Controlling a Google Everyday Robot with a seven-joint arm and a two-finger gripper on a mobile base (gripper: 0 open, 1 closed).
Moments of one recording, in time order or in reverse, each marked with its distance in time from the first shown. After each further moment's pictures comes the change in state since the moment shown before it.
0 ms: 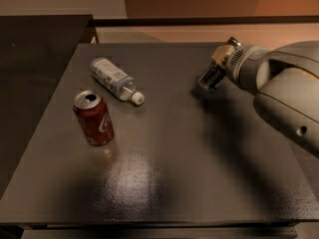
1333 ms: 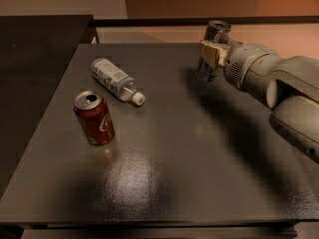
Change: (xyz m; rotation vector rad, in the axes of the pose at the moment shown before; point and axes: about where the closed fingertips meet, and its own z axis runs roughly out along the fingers) arm 0.010 -0.049 -0.005 0.357 0.182 -0.578
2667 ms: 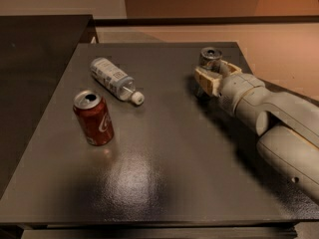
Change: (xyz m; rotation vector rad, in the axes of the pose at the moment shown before) arm -0.065 0.001 0.002 0.036 0.027 -0.144
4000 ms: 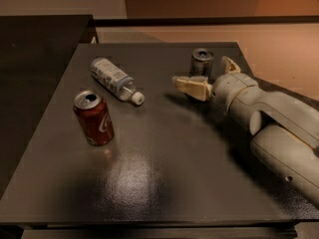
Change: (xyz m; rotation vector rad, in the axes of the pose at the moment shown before) arm 0.007 -0.015 0.006 0.024 0.018 0.009
